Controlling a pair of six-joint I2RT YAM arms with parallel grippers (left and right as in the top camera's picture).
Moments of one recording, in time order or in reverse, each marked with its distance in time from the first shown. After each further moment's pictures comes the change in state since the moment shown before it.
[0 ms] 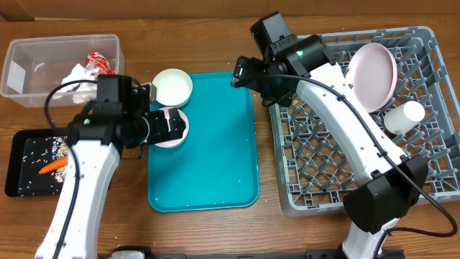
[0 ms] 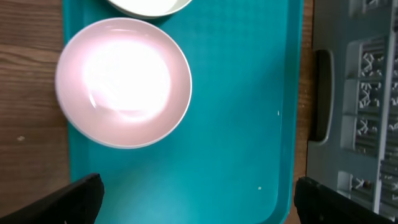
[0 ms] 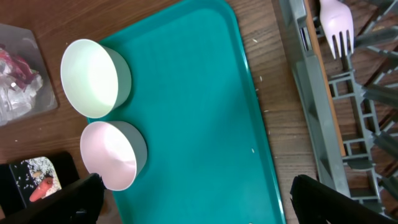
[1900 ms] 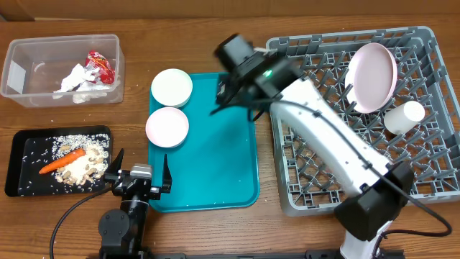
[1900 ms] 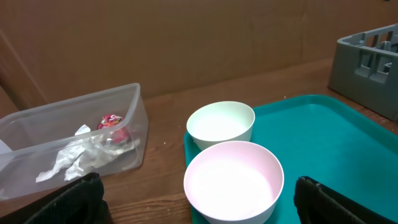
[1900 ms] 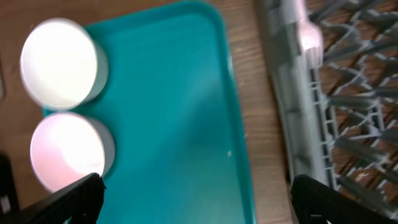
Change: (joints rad) left arm 0.000 -1.378 -1.154 0.861 -0.296 0.433; right arm 0.155 0.000 0.020 -0.058 0.272 -0.003
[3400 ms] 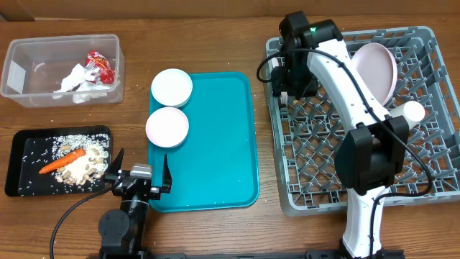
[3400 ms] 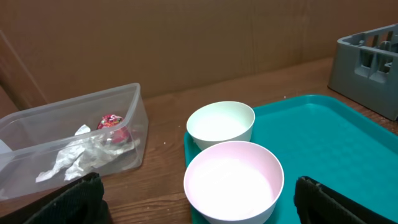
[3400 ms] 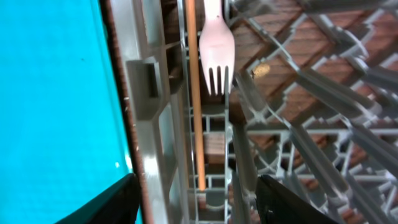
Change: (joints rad) left arm 0.000 0.000 0.000 0.000 0.000 0.000; right arm -0.349 0.262 0.129 -0.171 -0.216 -0.510
